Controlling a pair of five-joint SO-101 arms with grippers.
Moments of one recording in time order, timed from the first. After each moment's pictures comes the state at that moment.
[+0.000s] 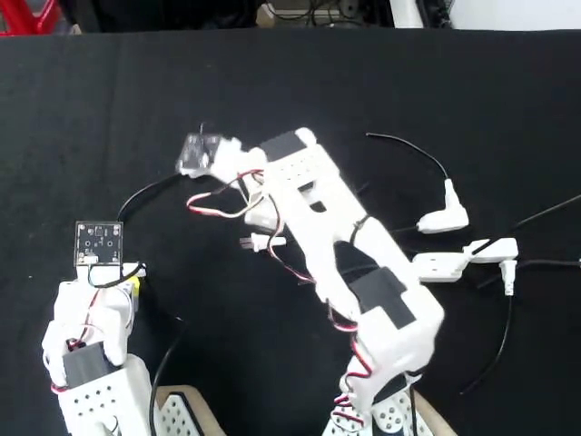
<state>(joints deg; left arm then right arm) -27.3 -102.9 96.3 60.8 -23.2 -27.4 14.7 -0.1 75.2 42.1</state>
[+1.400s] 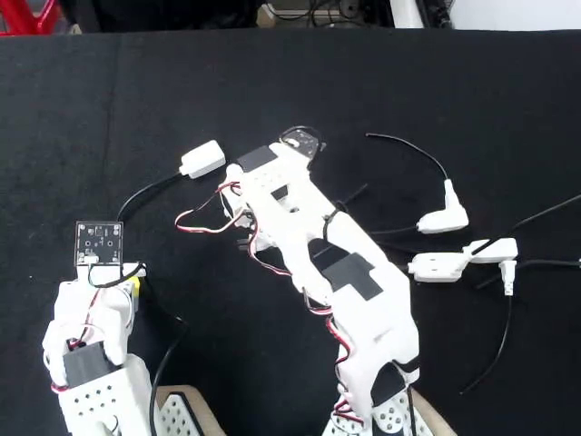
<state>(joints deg) -27.3 -102.9 96.3 60.8 -23.2 -31.7 29.5 -1.8 74.9 -67.4</state>
